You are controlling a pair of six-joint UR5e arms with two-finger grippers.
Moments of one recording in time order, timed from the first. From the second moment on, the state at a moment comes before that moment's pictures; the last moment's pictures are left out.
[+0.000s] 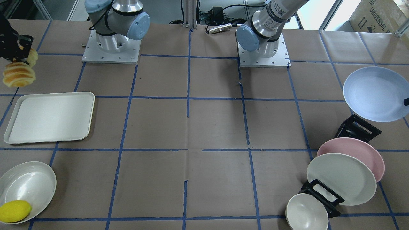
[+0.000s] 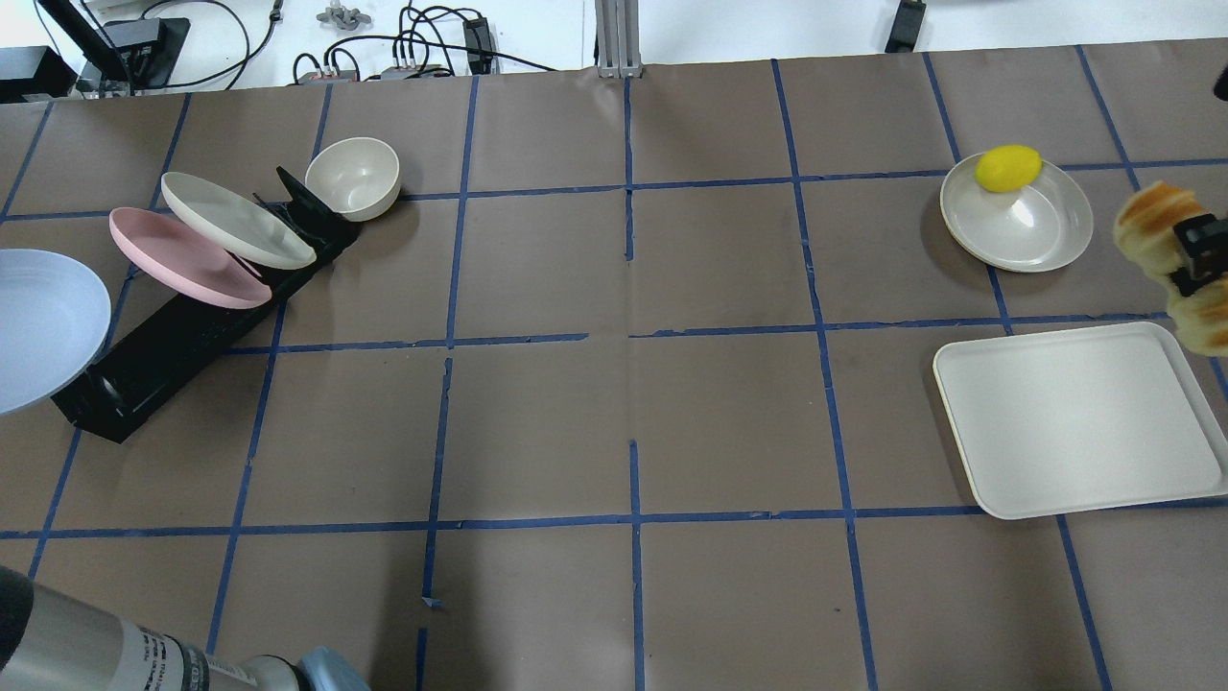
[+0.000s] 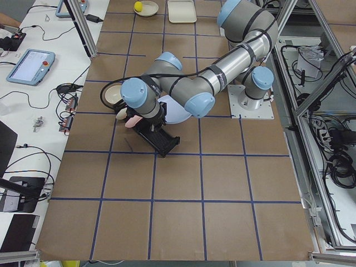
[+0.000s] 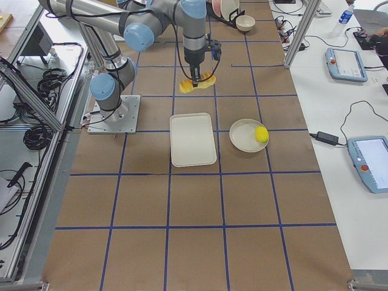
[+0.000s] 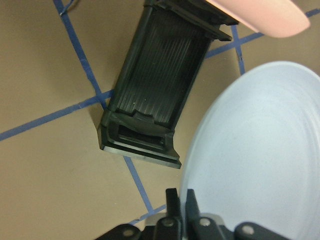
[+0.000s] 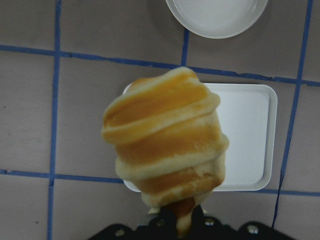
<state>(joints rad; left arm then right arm) -0.80 -1.98 -1.14 -1.92 1.56 1.11 1.18 -1.76 1.72 -1.58 -1.61 -0.49</state>
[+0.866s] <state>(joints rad) -1.30 -1.85 -1.34 -1.81 1.42 0.53 1.63 -1.54 1.44 -1.44 -1.61 0.10</state>
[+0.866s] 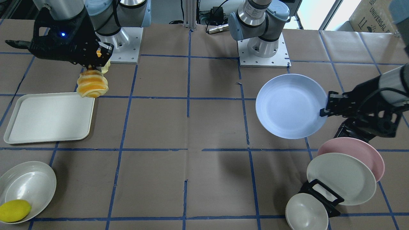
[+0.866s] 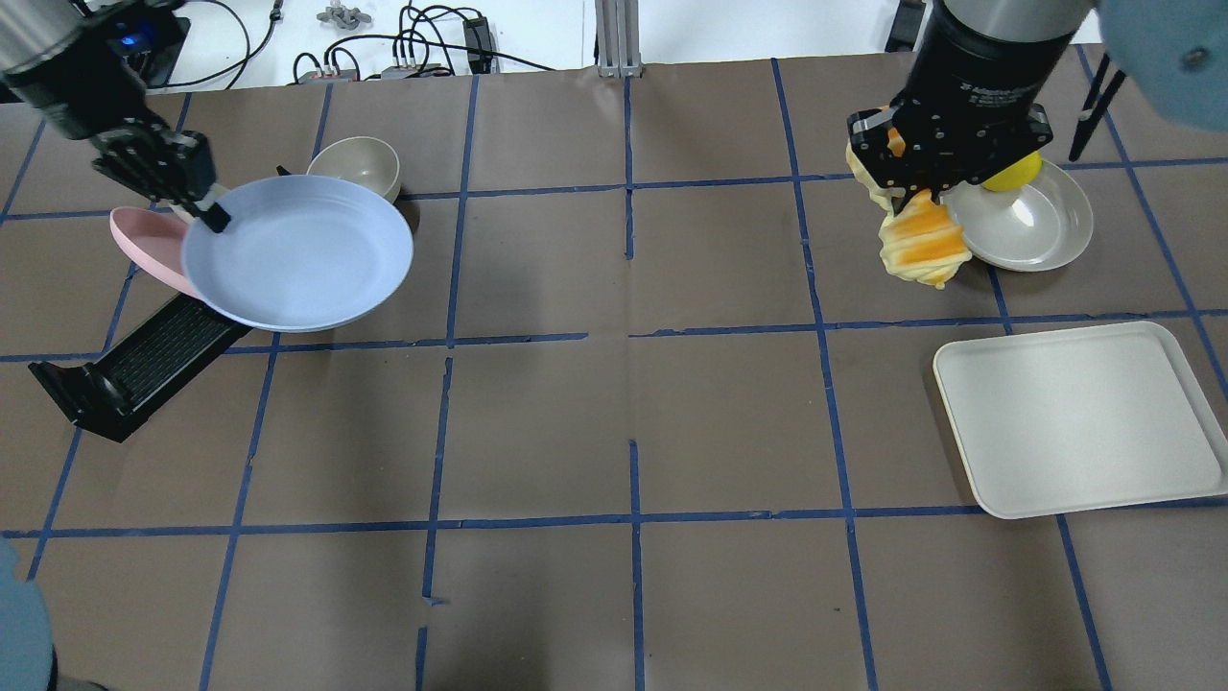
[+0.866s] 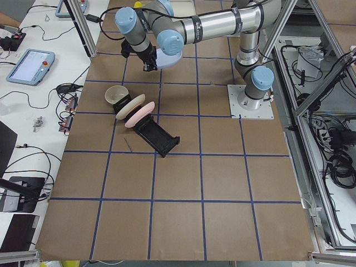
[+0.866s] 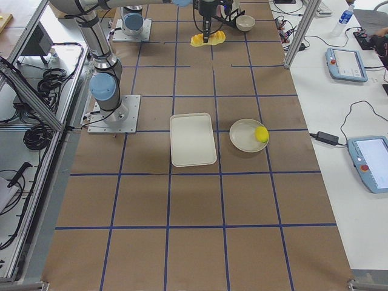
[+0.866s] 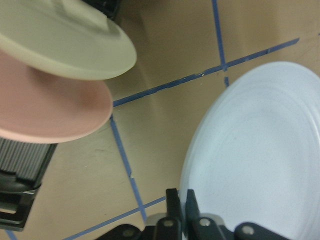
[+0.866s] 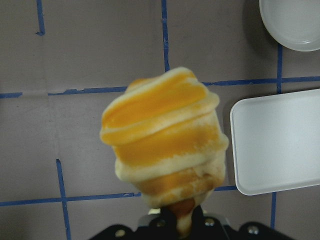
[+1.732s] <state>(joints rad) -1.69 -2.01 -1.50 -1.30 1.32 0.07 1.66 -1.54 1.46 -1.42 -1.62 0.10</state>
